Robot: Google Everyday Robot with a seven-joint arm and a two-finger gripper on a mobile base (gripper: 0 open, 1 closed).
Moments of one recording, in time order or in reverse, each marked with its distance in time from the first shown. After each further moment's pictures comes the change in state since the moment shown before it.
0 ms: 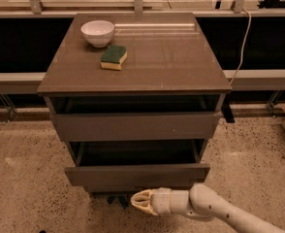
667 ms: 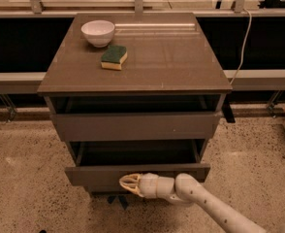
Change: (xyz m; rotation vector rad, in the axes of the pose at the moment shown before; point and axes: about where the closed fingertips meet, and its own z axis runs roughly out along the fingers) arm -0.005 -0.062 0.063 0.062 -0.176 -0.076
